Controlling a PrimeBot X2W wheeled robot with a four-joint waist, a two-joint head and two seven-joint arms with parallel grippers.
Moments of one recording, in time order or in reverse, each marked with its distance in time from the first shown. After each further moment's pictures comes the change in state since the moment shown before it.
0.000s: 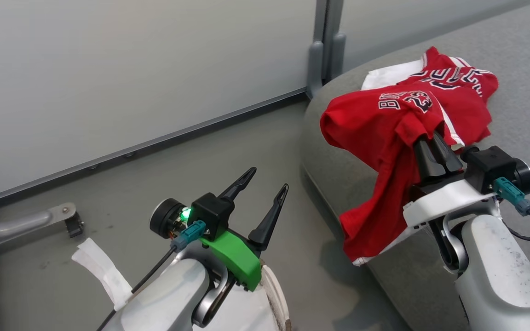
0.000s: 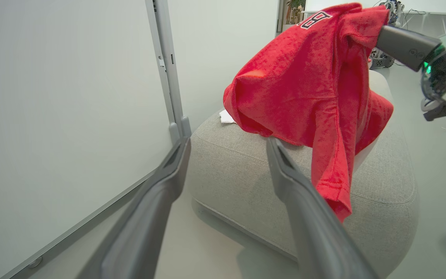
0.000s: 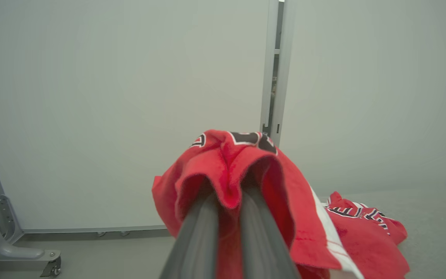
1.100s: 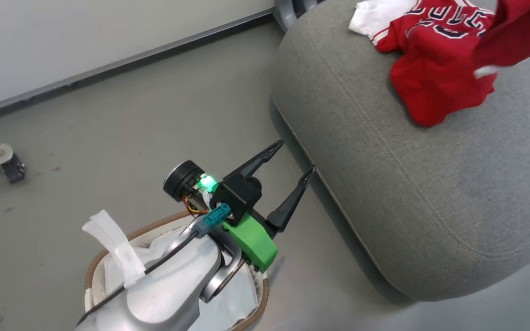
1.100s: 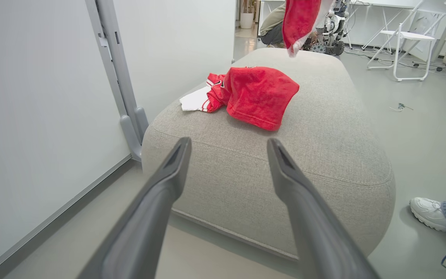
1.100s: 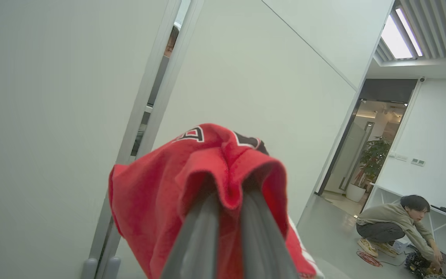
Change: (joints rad) left arm -0.110 0.005 -0.052 -0.075 0.110 -0.023 0.045; right arm -0.644 -0.376 -0.167 0.205 -0.033 0.000 0.076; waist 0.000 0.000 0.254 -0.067
